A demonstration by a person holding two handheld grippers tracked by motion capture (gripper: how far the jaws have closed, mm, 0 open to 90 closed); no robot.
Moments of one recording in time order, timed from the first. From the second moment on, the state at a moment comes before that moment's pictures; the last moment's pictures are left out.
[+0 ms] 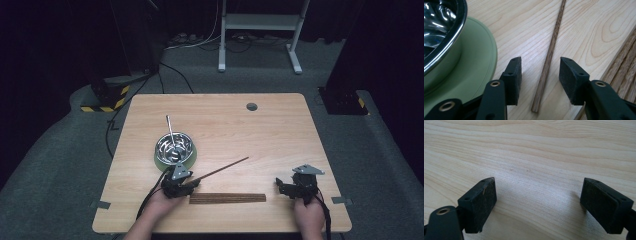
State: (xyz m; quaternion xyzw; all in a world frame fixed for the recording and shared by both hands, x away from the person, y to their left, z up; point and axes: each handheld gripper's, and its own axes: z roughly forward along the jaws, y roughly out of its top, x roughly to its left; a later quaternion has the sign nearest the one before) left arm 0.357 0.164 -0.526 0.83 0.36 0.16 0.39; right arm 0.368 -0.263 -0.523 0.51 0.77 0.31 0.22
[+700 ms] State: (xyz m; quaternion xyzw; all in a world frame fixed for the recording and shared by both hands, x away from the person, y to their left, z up) left arm 0.354 0.169 -0.526 0.82 0.37 0.16 0.40; right arm 0.368 -0.262 -0.524 0.51 0.77 0.32 0.22
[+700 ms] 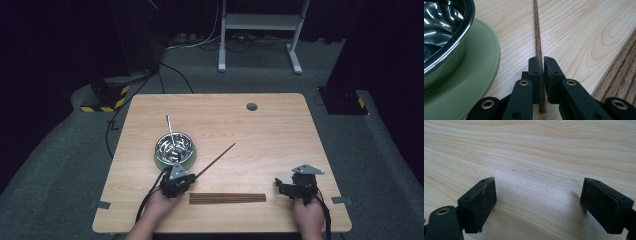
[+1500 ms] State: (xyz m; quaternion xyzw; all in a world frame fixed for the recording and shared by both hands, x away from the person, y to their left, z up) left arm 0.331 0.183 -0.501 0.79 0.34 0.17 0.47; right arm 0.368 -0.262 -0.523 0.50 0.78 0.31 0.22
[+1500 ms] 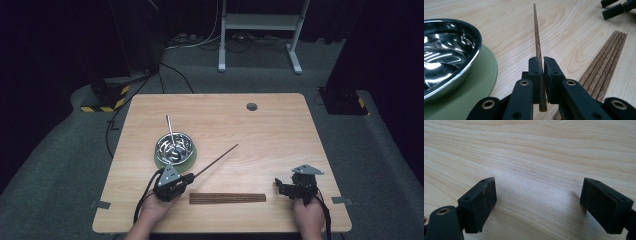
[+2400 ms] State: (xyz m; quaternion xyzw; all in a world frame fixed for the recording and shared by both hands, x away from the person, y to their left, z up) left arm 0.330 0.259 -0.483 0.75 0.41 0.22 0.48; right arm 0.367 -0.262 -0.523 0.50 0.78 0.32 0.22
